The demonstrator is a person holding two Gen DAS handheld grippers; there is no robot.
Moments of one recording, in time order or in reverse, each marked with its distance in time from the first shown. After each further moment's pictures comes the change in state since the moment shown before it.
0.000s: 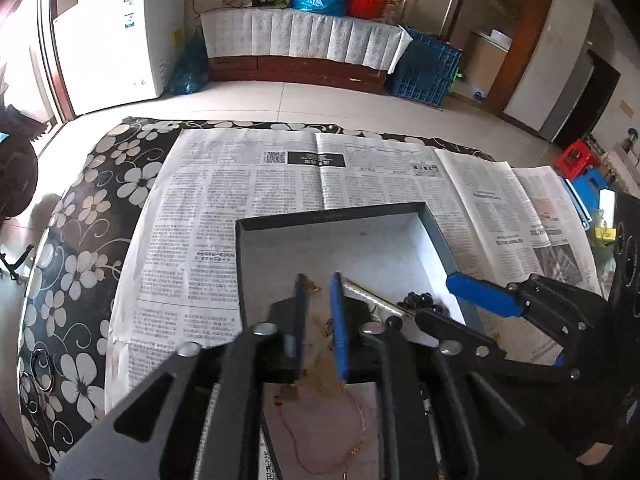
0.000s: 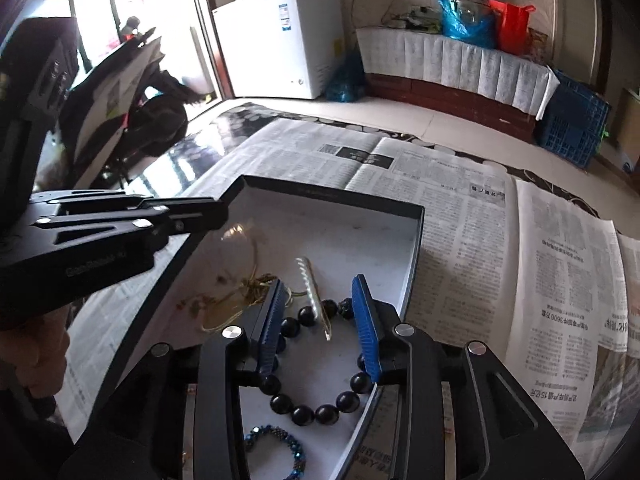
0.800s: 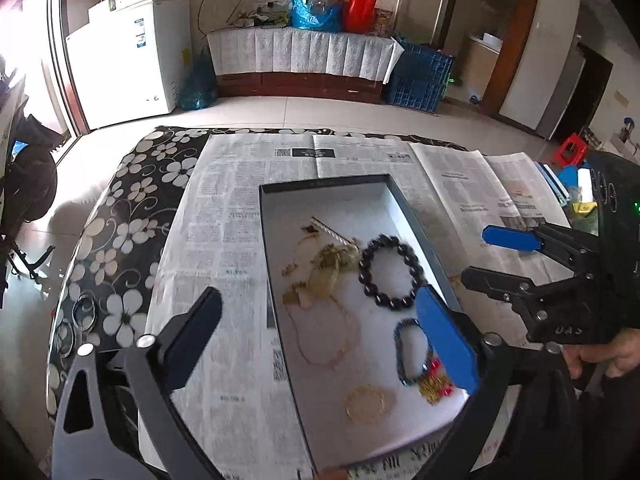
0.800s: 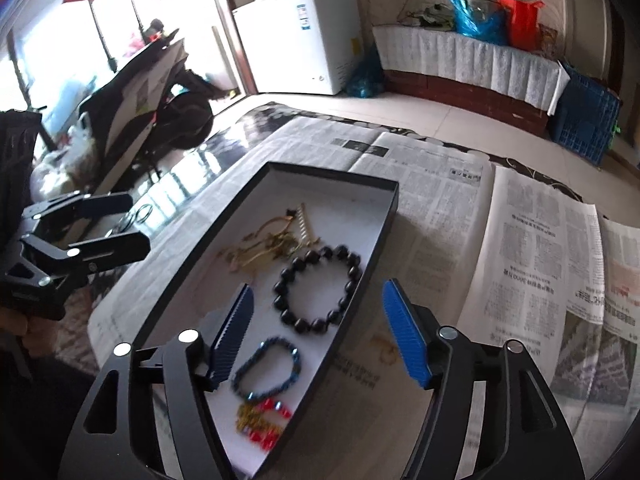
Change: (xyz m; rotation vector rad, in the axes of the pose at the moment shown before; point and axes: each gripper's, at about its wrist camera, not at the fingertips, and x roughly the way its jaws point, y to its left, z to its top) left arm -0.097 -0.013 -0.061 0.033 -0.054 0.039; right arm -0.080 -0.012 -0.031 -0.031 0.040 0.098
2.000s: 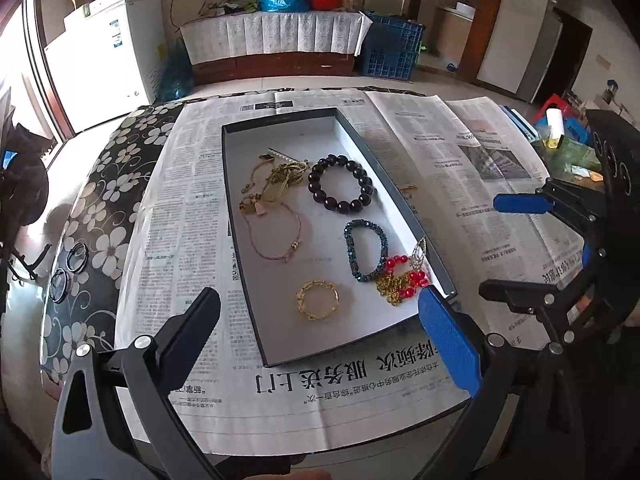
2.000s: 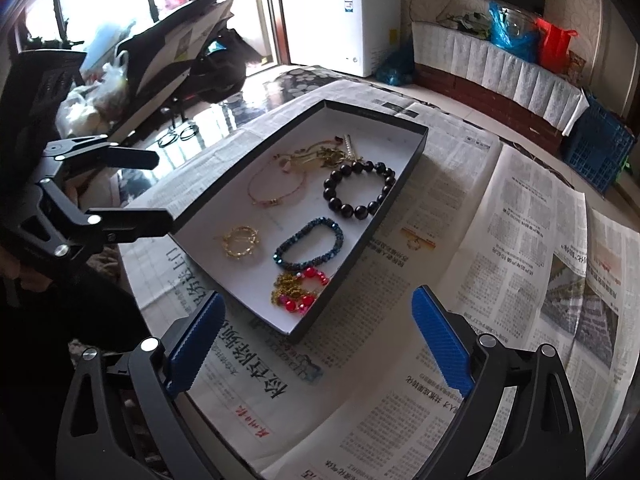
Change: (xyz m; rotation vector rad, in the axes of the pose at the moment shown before) left arm -0.033 -0.041 -0.075 0.095 0.070 -0.024; right arm -0.044 0.032 -0.077 -0.146 0.069 -0.004
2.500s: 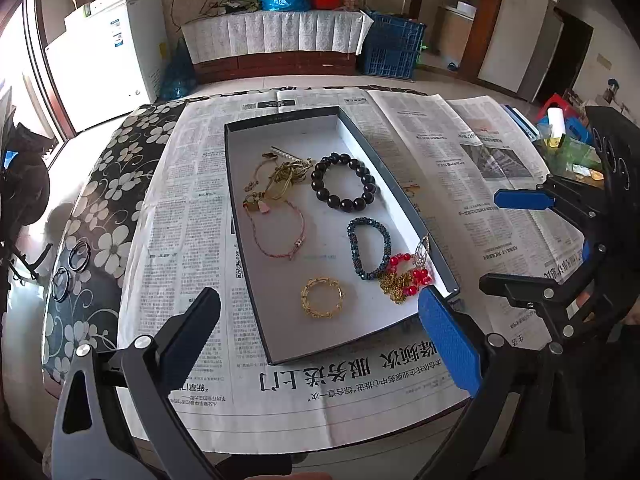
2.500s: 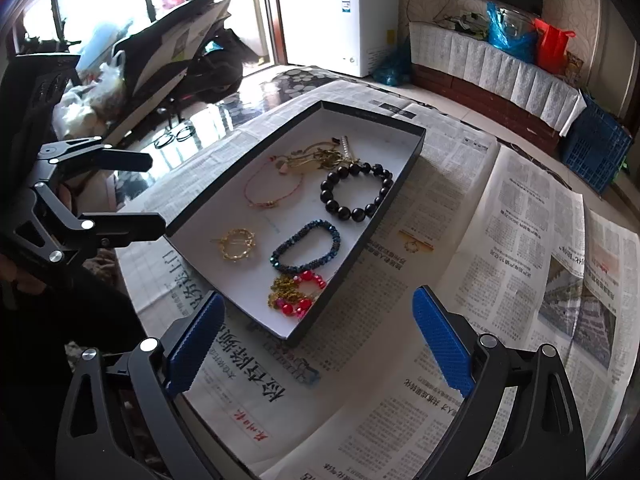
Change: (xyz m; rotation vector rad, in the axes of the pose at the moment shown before) left arm 0.000 0.003 -0.001 -0.004 0.002 0.001; right arm 0.001 0.002 0.002 -0.003 0.000 -0.012
